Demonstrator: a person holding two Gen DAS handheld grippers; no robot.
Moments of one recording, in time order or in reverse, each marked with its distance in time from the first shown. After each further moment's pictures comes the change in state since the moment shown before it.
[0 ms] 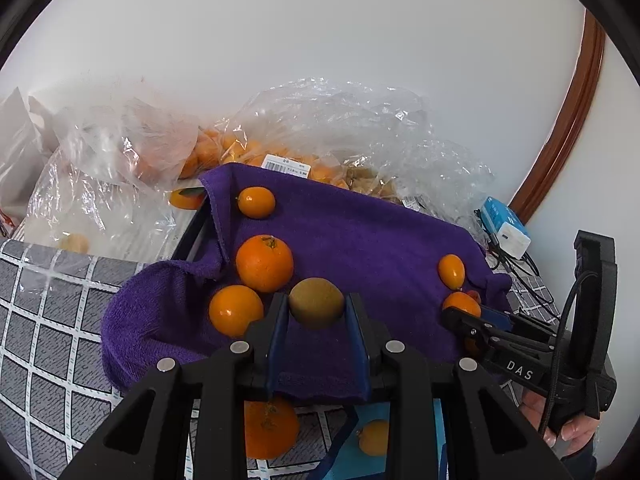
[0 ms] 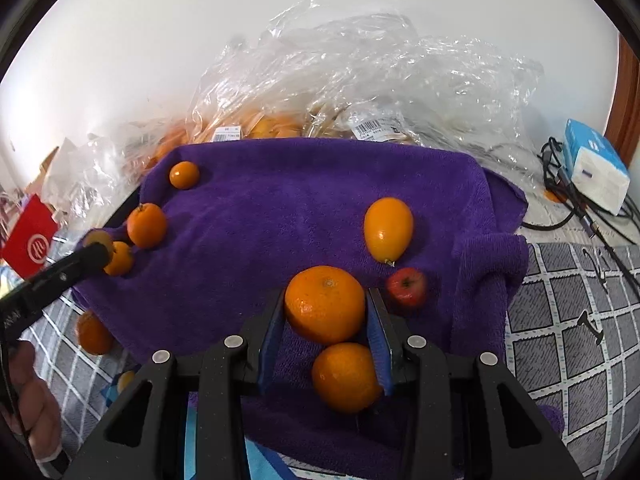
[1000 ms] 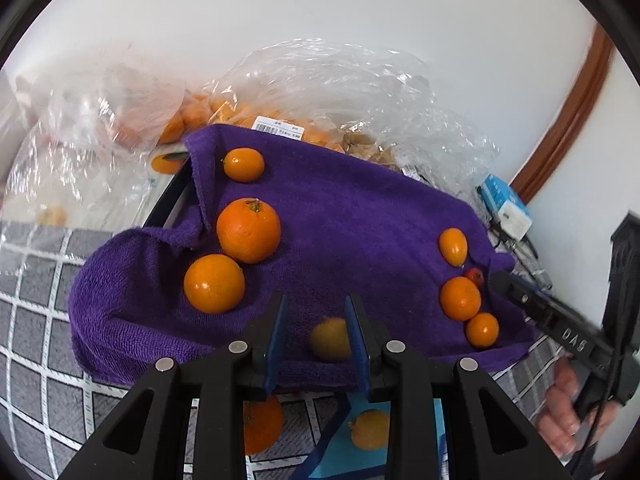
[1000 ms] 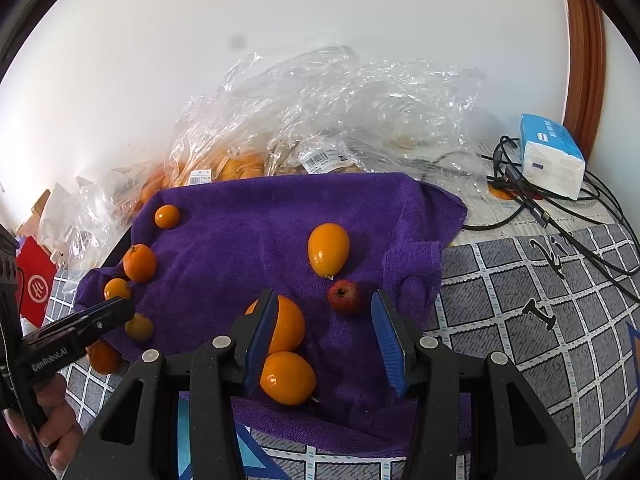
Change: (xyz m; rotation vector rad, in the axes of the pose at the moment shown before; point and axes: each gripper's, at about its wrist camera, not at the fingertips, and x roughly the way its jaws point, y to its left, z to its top) left arm 0.018 0.001 -0.004 -0.042 0.108 -0.030; right arm -0.036 -0.030 0.000 0.106 -0.088 -0.045
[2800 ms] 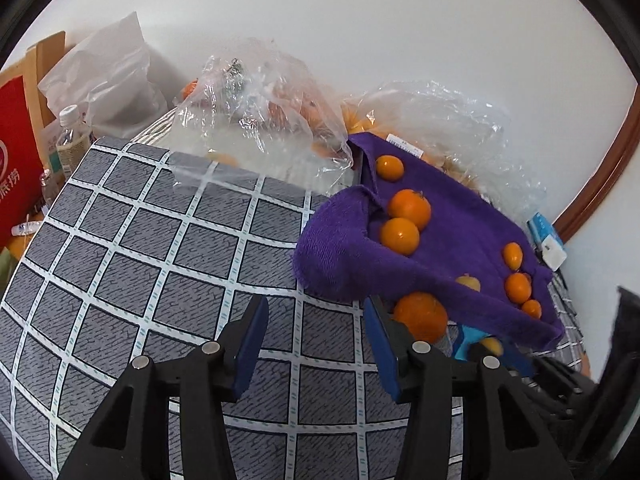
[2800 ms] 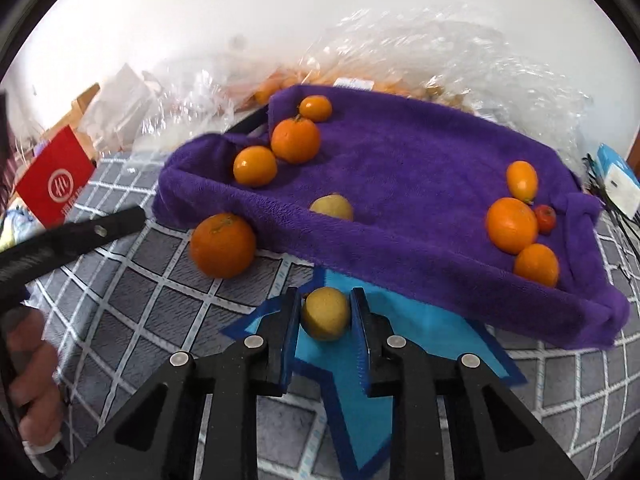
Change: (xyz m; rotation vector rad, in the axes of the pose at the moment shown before) left arm -0.073 0.087 -0.053 -0.146 -0.069 0.180; right arm -0.002 0.149 -0.077 -0.234 0.123 0.052
